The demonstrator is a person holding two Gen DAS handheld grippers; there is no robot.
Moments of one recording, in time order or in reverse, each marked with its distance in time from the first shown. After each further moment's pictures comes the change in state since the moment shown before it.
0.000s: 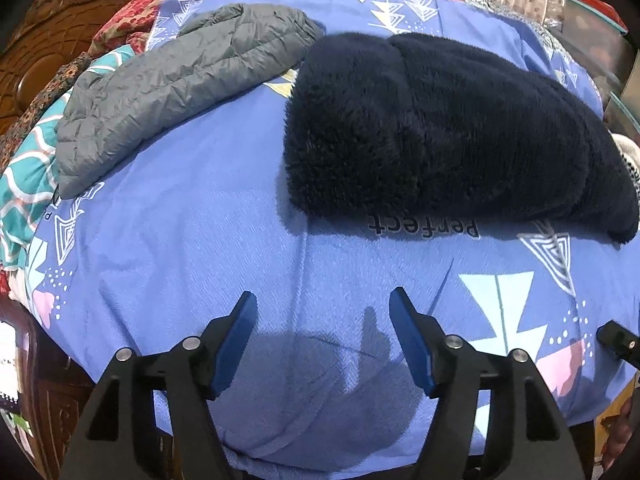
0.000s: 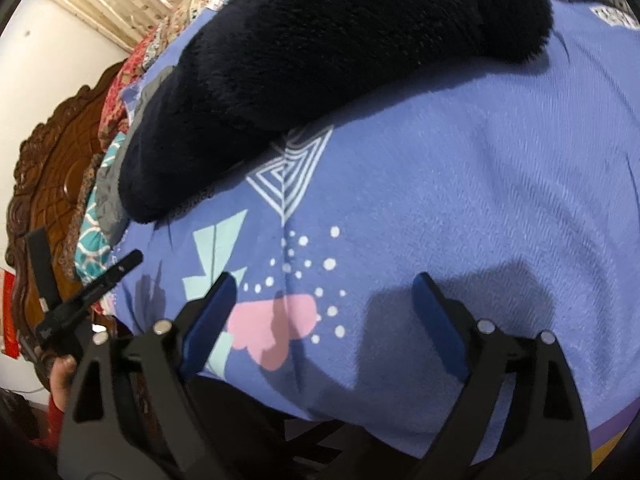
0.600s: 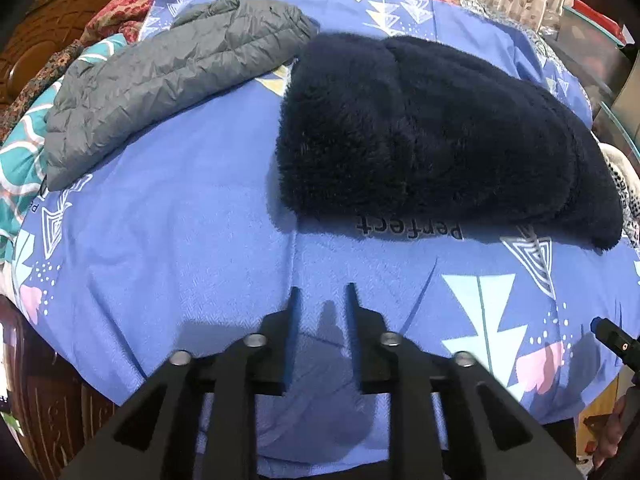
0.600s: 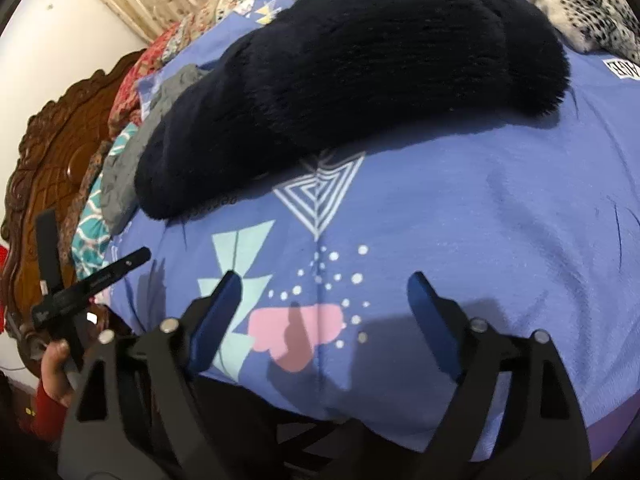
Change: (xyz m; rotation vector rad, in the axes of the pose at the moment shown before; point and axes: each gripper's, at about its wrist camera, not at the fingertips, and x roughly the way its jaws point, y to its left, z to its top) left arm -0.008 0.005 0.003 -0.034 -0.001 -0.071; right arm -0.020 0.023 0.005 -0.116 -0.047 -0.046
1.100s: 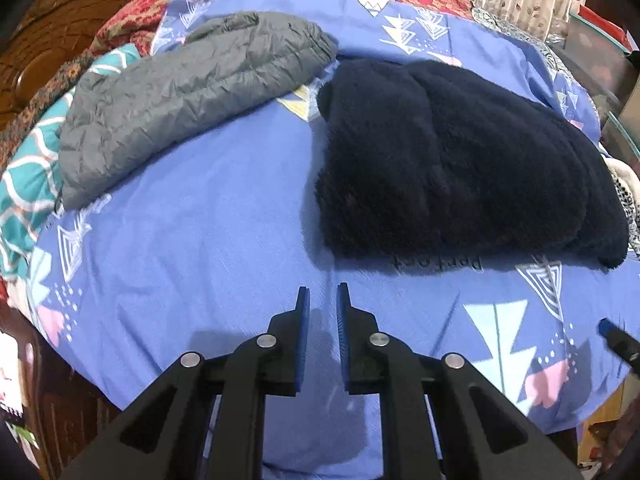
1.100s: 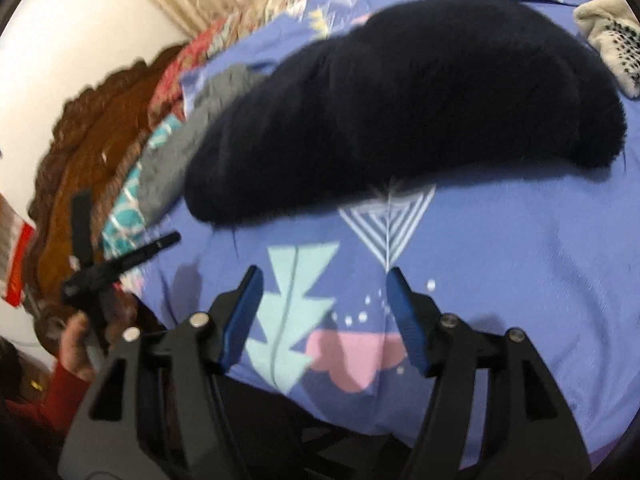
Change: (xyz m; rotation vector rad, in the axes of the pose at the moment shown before) left arm -0.005 0.022 0.021 -0.002 -0.002 0.021; right arm 0.005 0.050 0.005 -0.111 0.019 0.084
